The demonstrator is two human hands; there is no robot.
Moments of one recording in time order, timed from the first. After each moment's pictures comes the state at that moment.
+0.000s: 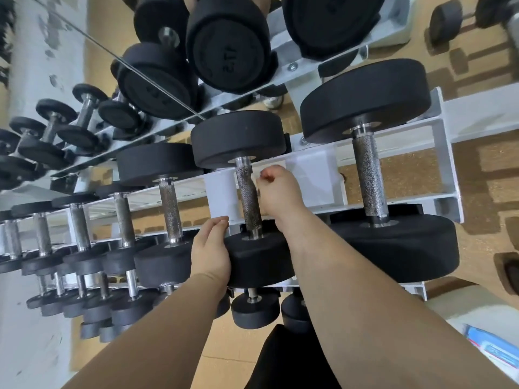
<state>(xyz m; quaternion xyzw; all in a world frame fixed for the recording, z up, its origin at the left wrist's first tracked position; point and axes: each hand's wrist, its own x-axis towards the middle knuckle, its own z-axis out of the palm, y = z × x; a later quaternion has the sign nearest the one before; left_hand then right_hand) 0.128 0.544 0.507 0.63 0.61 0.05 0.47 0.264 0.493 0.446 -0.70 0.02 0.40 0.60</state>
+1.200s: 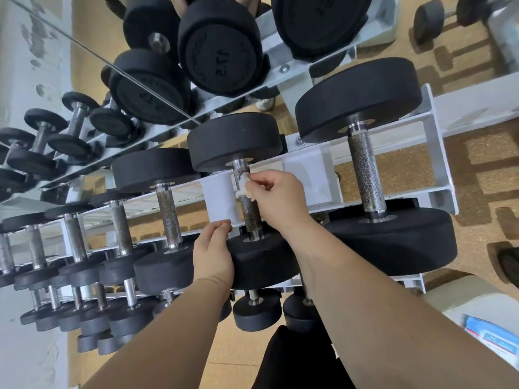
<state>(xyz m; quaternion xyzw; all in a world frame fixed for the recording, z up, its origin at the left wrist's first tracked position) 0.123 0.549 0.498 0.66 0.58 0.06 0.48 0.254 0.477 0.456 -0.70 -0.04 0.31 0.64</state>
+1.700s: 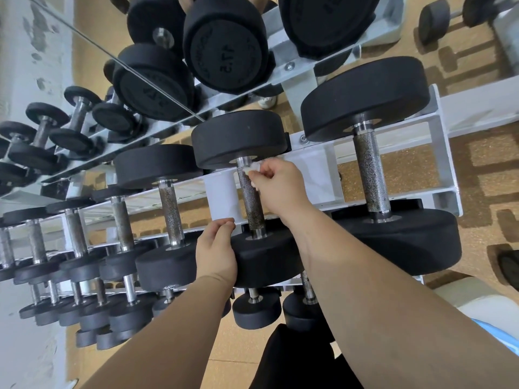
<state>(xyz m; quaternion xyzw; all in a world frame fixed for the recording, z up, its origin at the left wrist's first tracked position) 0.123 0.550 0.497 0.66 0.57 0.06 0.48 0.270 0.489 0.448 -0.72 -0.05 0.31 0.62</state>
